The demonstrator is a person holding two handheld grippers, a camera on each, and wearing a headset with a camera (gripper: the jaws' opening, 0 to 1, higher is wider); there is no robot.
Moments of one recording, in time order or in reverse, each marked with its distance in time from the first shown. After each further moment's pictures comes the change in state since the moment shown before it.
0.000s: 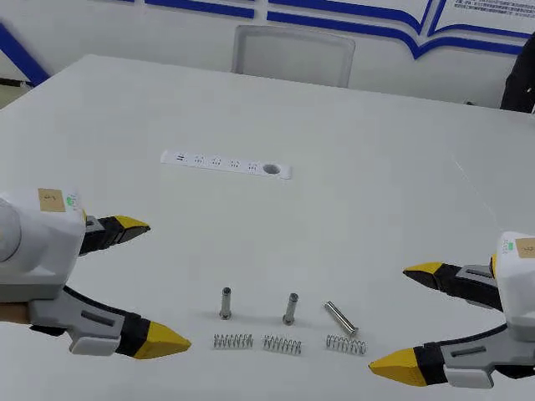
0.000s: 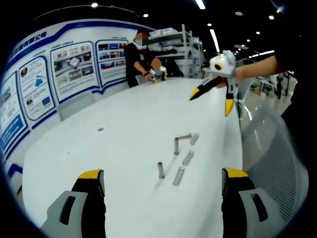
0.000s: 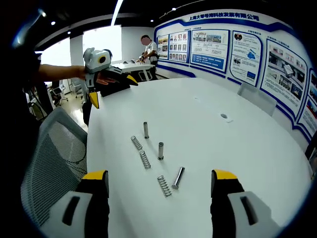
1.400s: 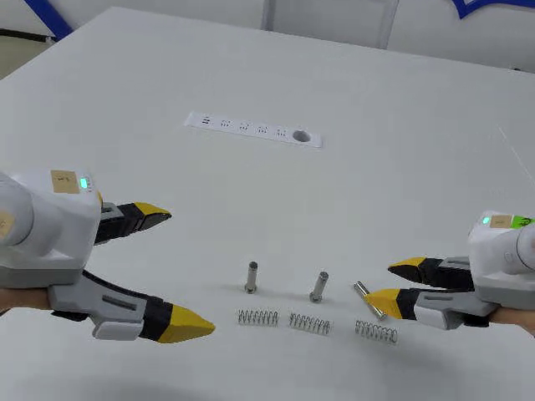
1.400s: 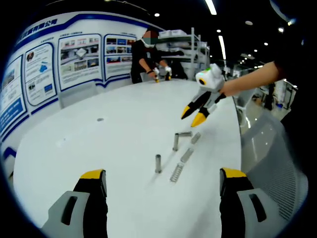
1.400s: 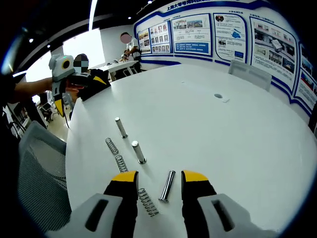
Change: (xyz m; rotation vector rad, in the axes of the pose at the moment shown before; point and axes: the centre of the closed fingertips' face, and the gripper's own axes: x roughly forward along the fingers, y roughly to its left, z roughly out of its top) left arm 0.007 0.000 -0.022 -0.101 -0.004 -0.008; right arm 0.075 -0.040 -0.024 0.184 0.053 -0.046
